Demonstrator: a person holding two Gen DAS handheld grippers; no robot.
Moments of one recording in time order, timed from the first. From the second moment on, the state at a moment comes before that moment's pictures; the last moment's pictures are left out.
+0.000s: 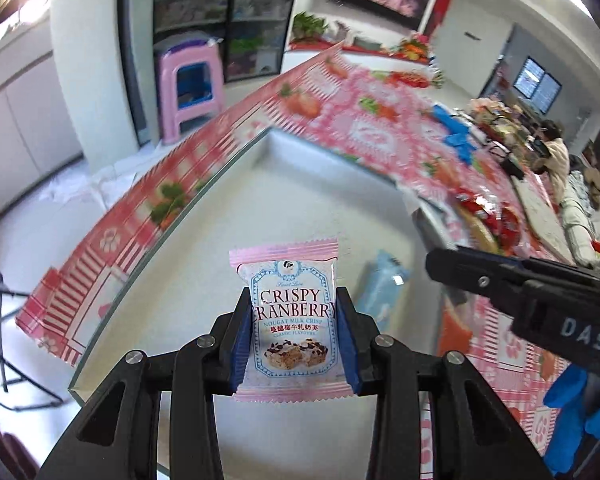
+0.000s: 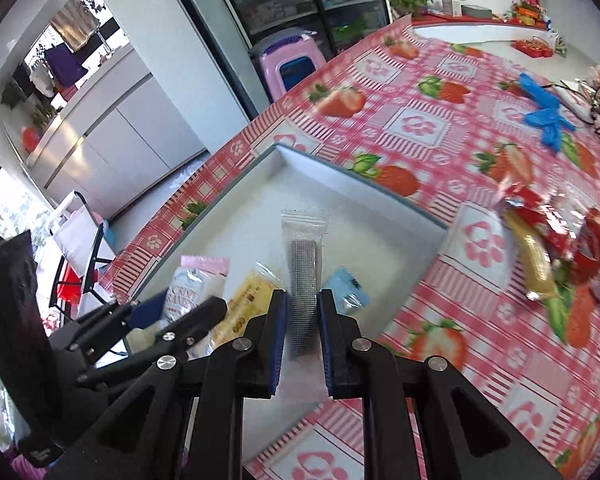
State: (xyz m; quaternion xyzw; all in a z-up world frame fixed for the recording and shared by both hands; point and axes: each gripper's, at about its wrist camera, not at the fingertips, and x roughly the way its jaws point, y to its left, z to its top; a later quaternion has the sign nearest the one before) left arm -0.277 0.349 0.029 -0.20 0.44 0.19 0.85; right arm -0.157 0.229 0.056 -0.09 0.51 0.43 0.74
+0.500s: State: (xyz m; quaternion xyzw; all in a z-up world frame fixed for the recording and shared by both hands) left arm -0.253 0.338 0.043 -0.19 0.47 0.22 0.83; right arm -0.123 0.208 0.051 -0.08 0.50 0.41 0.76
